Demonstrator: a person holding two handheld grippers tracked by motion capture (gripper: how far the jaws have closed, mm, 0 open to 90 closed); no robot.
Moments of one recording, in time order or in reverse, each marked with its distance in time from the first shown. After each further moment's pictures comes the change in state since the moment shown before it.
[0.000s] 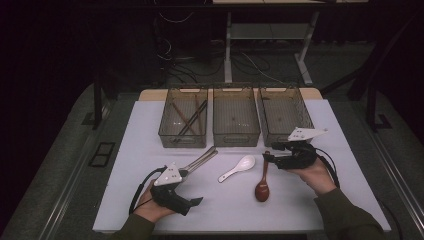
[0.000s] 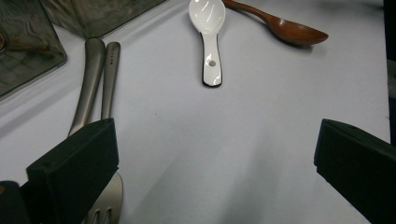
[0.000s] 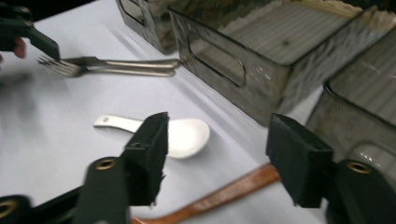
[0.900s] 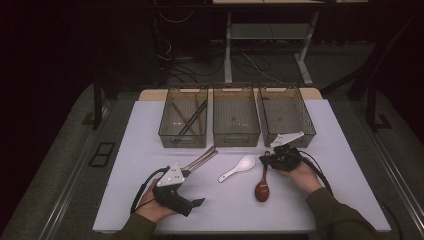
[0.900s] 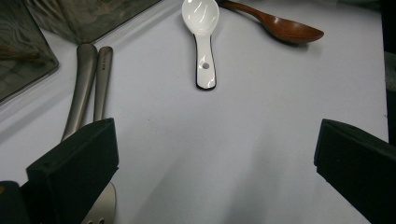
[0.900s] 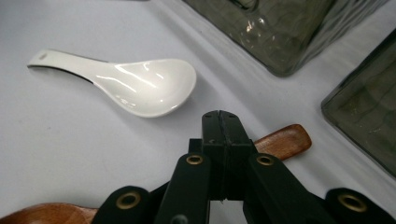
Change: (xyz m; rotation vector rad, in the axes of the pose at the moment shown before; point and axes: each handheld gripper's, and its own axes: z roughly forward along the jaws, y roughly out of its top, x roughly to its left) left arm -0.003 0.003 0.003 0.008 -0.004 0.025; right arm -0.006 -0.017 0.051 0.211 -0.027 -0.064
